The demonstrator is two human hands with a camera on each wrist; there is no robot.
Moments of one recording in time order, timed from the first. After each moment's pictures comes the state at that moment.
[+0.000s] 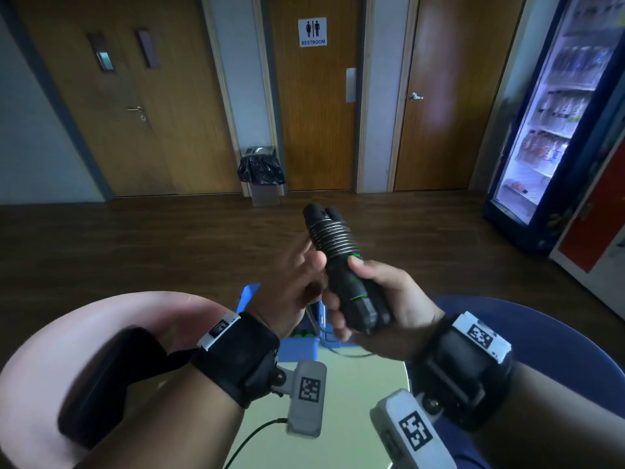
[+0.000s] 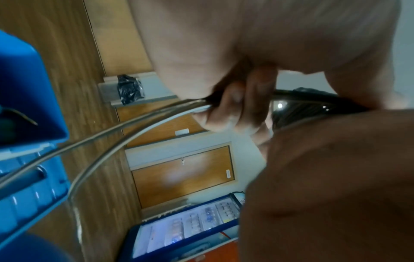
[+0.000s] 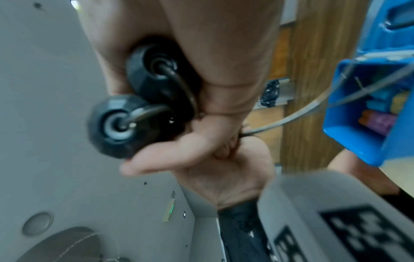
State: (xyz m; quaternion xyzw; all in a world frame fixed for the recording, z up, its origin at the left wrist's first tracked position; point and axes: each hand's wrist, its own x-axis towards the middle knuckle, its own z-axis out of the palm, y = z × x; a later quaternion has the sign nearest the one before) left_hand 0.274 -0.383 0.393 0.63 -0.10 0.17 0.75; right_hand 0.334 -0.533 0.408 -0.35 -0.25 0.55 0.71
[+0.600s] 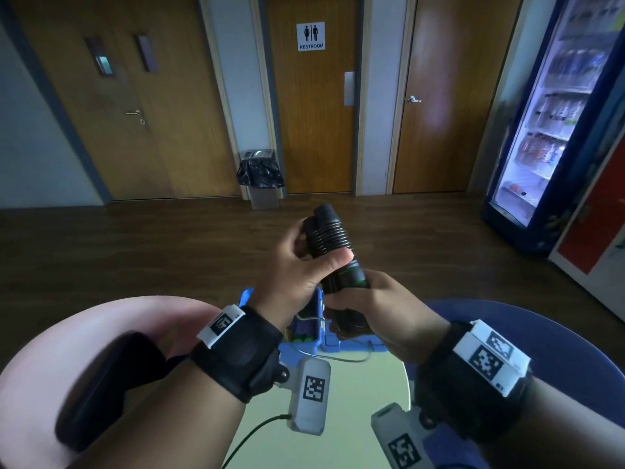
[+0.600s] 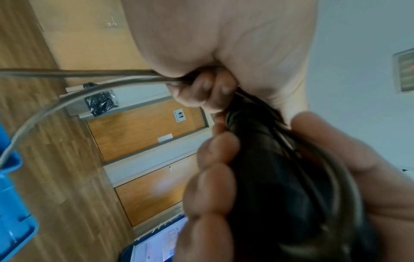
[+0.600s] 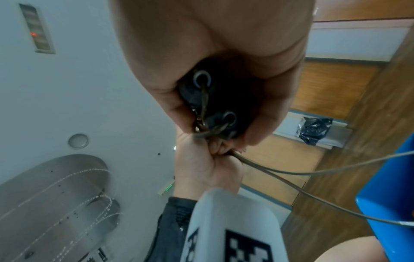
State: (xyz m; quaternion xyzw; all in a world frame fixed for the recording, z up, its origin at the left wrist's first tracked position) left_hand 0.296 -0.381 0.407 0.66 -0.01 0.26 0.70; right_hand 0.332 -0.528 0.411 -0.64 -0.27 0.33 0.64
